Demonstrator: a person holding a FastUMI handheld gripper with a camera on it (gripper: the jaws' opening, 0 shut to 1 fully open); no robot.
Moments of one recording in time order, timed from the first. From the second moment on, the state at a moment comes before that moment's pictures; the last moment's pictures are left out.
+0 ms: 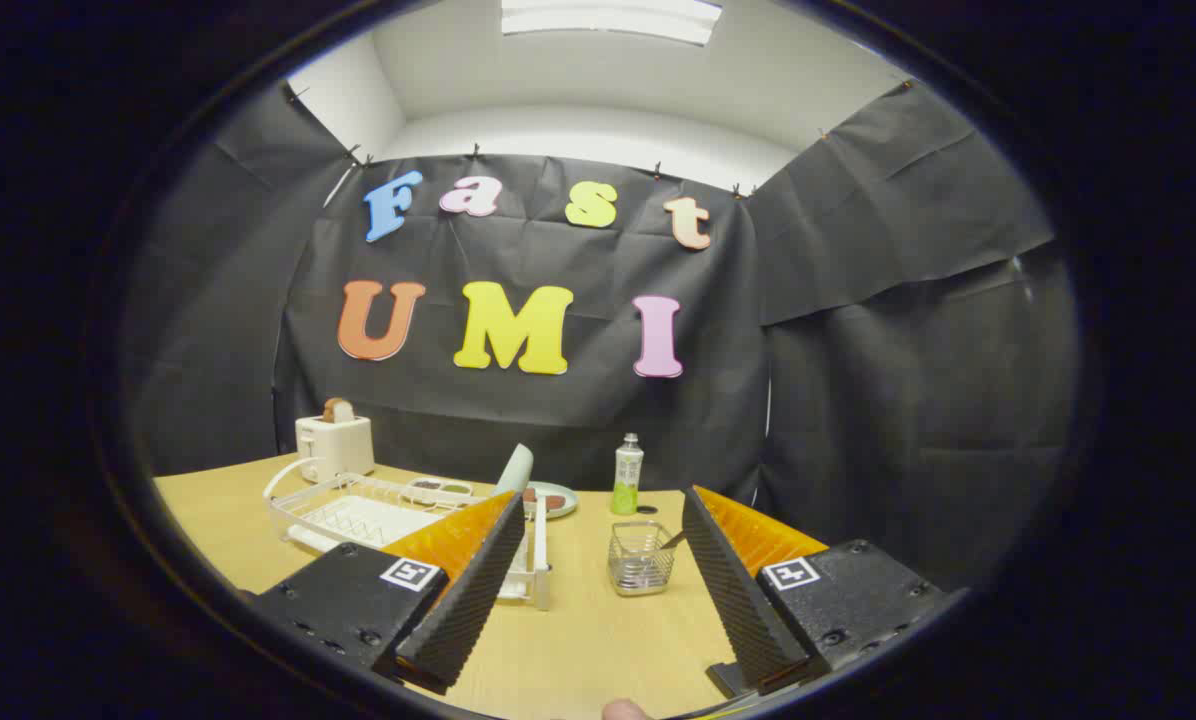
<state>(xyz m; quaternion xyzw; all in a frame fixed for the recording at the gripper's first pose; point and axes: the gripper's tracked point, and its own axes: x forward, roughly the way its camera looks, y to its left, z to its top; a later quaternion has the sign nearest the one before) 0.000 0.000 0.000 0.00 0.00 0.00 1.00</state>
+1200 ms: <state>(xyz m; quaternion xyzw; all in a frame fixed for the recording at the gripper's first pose) 0.016 0.027 -0.025 0.04 0.04 0.04 1.00</state>
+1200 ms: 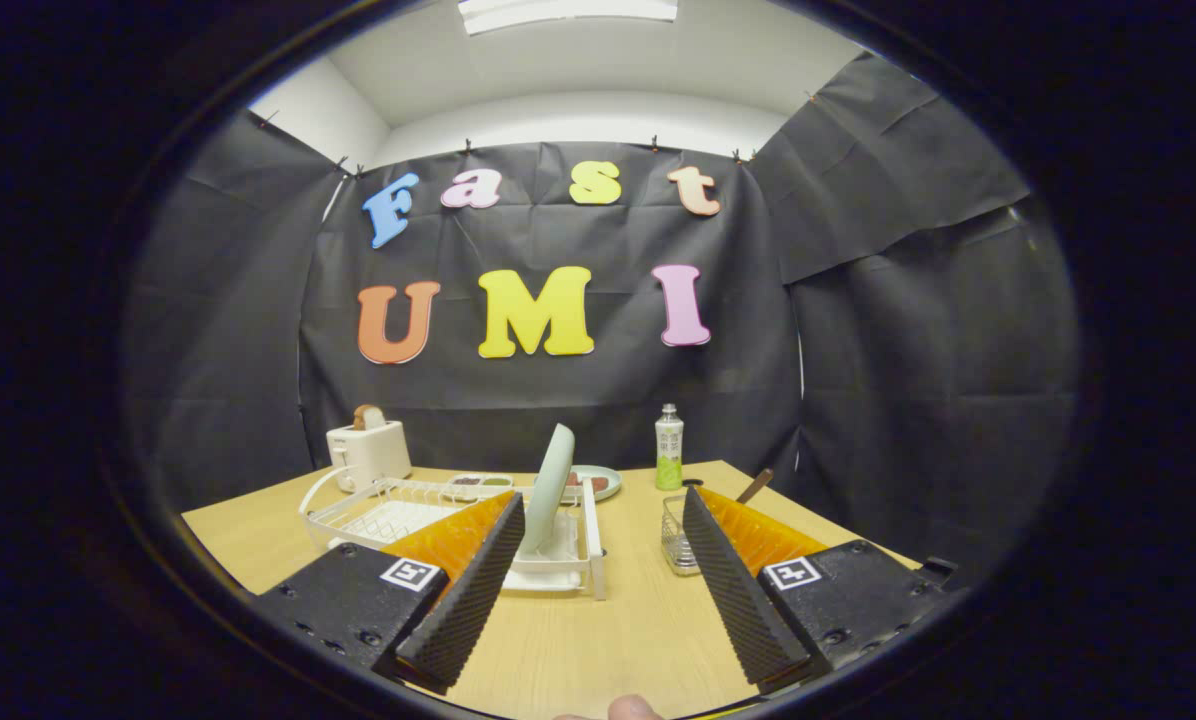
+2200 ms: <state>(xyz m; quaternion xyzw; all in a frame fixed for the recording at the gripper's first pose) 0.210 0.088 -0.011 -0.01 0.18 0.07 0.98</state>
